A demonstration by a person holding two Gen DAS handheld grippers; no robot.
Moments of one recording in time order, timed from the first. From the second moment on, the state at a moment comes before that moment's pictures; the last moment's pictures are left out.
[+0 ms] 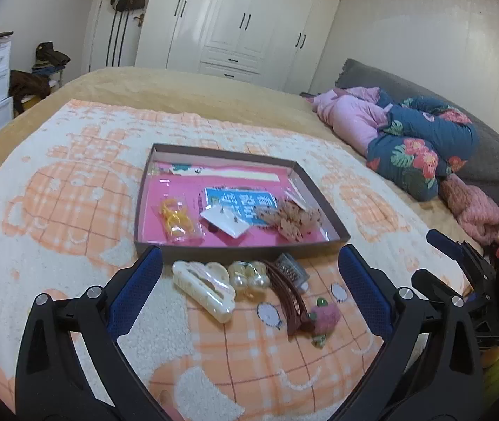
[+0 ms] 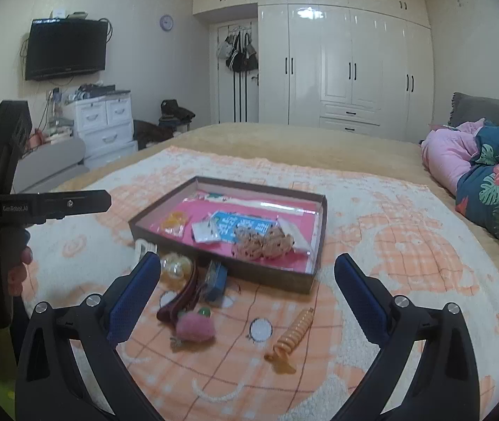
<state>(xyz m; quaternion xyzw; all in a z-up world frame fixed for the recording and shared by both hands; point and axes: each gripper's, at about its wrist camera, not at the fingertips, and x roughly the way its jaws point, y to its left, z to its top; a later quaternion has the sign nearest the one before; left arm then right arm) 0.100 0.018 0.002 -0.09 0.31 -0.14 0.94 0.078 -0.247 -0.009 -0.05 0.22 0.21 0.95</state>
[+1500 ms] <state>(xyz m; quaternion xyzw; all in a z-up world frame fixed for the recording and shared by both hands) 0.146 0.026 -0.086 -0.10 0.40 -0.11 0.90 0.121 -0.198 -0.098 -0.03 0.39 0.32 0.86</state>
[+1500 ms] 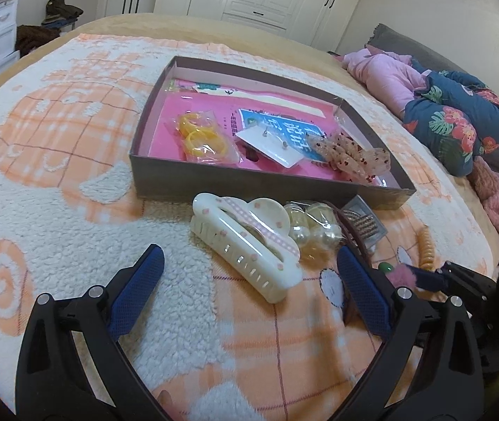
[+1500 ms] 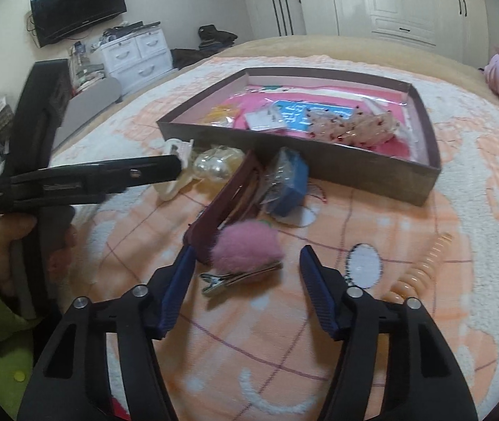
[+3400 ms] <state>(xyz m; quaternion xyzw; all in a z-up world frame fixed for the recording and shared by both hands) 0.103 0.066 -0.015 -0.10 0.32 -0.10 0.94 0.106 -0.212 -0.041 0.00 0.32 0.33 0.89</state>
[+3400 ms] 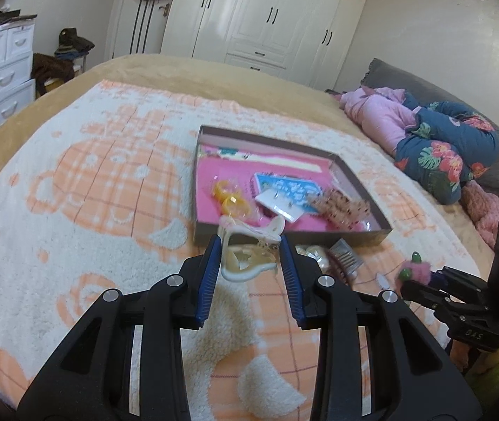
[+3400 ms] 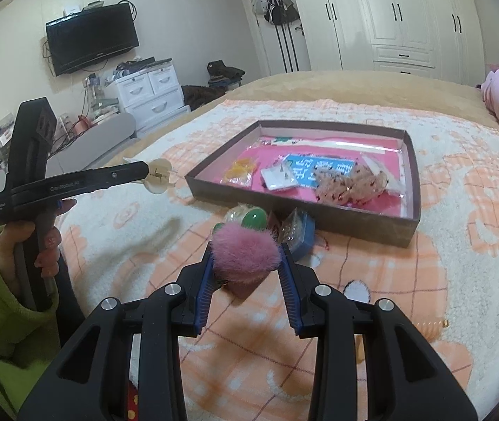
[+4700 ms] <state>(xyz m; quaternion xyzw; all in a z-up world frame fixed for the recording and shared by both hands) 0.235 -0.015 -0.001 -0.07 0.30 -0.17 0.94 0.210 -0.255 -0.019 0.01 0.28 0.19 0.94</state>
